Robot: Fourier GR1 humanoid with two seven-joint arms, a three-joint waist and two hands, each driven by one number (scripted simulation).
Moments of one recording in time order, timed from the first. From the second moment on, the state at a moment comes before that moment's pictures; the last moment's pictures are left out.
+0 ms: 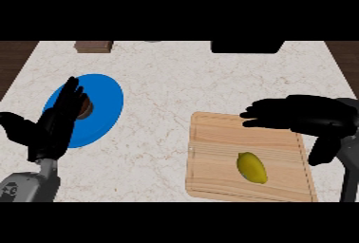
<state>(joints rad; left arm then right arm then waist) -0.15 0.36 -0.12 -1.57 0.31 0.25 0.16 -0.56 -0.85 0.55 -1.47 0.49 0.46 -0.62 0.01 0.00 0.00</state>
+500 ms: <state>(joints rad) -0.14 0.36 -0.08 -1.60 0.30 0.23 0.20 -0.48 -0.89 0.60 -1.63 0.71 0.47 -0.57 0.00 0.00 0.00</state>
